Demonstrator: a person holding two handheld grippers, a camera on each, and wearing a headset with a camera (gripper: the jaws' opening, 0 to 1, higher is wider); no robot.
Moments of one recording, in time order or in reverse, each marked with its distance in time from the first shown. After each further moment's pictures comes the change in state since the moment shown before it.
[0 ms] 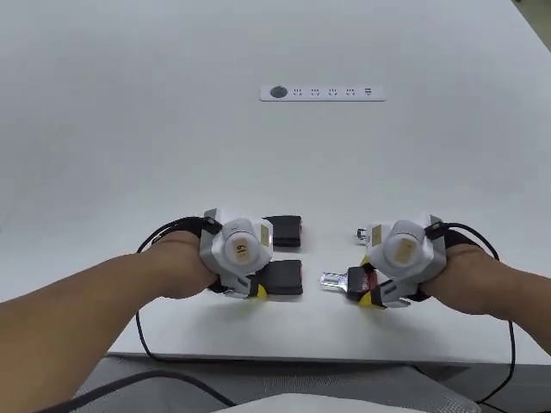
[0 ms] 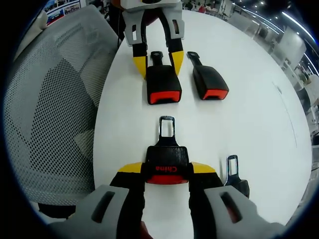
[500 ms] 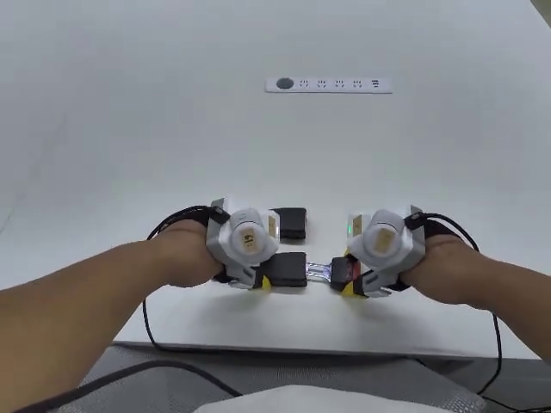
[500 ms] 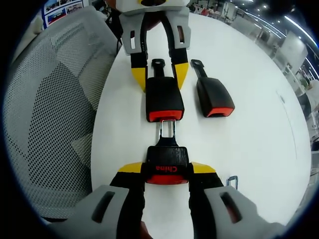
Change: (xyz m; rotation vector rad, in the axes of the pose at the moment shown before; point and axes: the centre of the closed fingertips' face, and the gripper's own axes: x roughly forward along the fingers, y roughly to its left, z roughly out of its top) left arm 0.000 0.001 -0.003 0.001 0.012 -0.005; right arm 0.010 0.002 0.023 -0.028 -0.015 -0.001
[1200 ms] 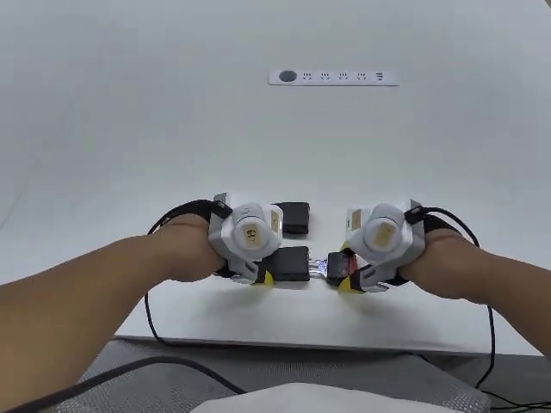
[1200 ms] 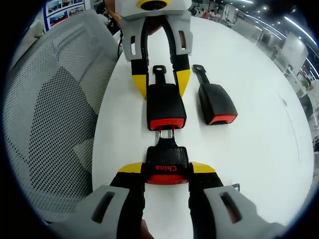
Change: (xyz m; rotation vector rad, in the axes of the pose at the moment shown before) left arm 0.004 0.002 -0.002 0.005 -0.016 -0.001; right arm 0.005 0.000 0.012 0.012 -0.056 0.029
